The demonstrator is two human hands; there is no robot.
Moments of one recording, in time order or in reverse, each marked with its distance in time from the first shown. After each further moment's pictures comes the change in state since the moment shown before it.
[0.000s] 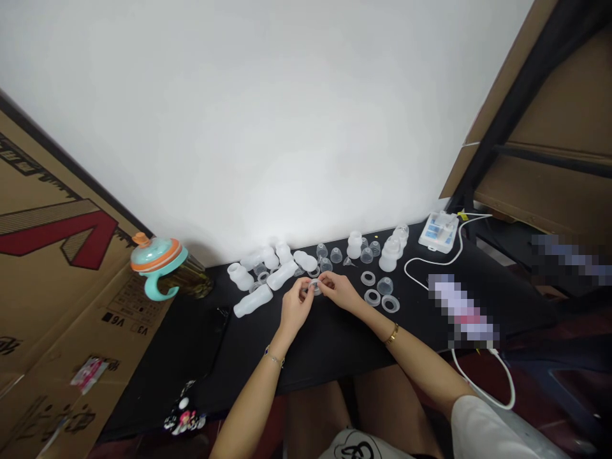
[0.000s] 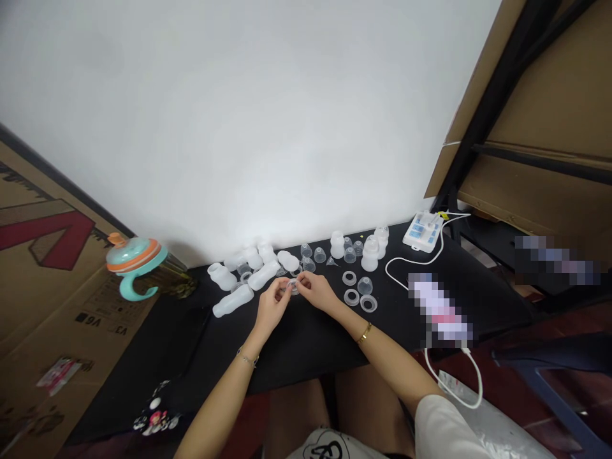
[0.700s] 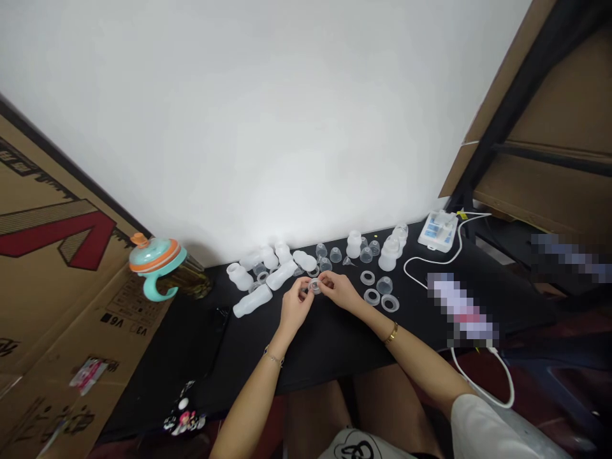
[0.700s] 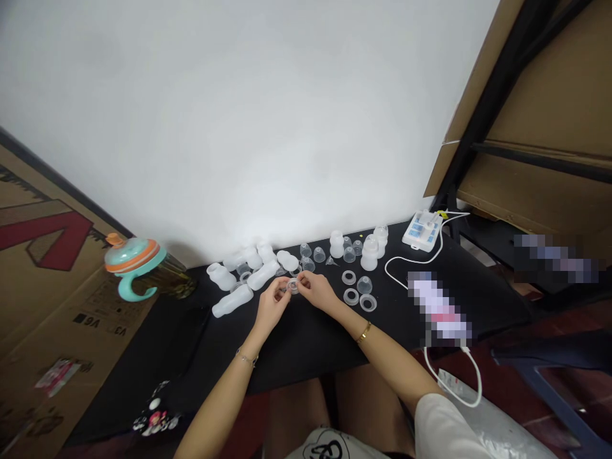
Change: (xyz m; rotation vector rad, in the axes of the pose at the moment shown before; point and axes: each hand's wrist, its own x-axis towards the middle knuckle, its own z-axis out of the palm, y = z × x) left_hand 0.002 -0.006 0.001 -0.031 -0.040 -0.039; right_hand 0.001 0.005 0.000 -0.078 0.024 -0.022
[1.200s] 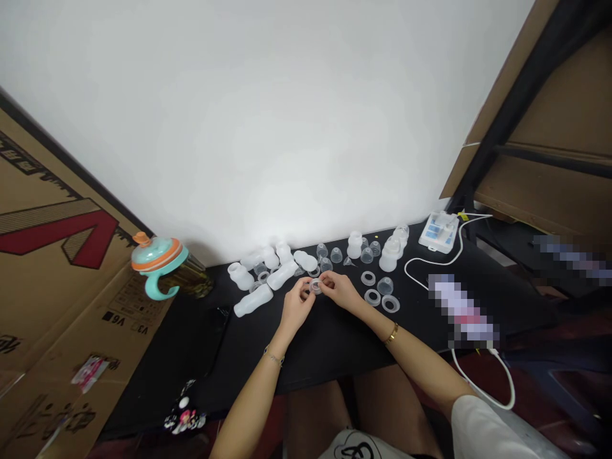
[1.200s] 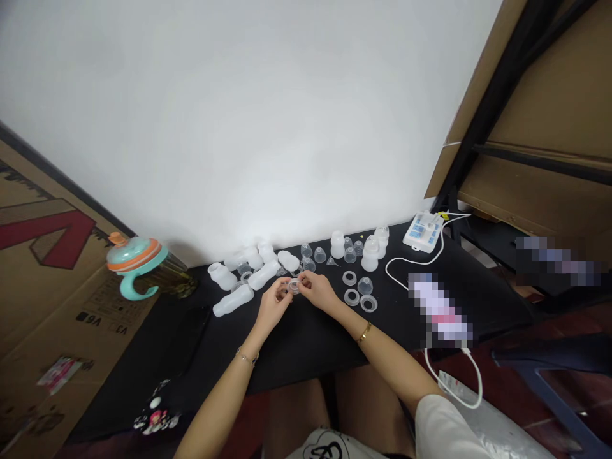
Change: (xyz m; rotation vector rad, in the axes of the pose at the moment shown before) left_hand 0.001 -0.001 0.001 -0.068 -0.053 -0.026; right_hand 0.000 0.002 0.000 0.033 0.005 0.011
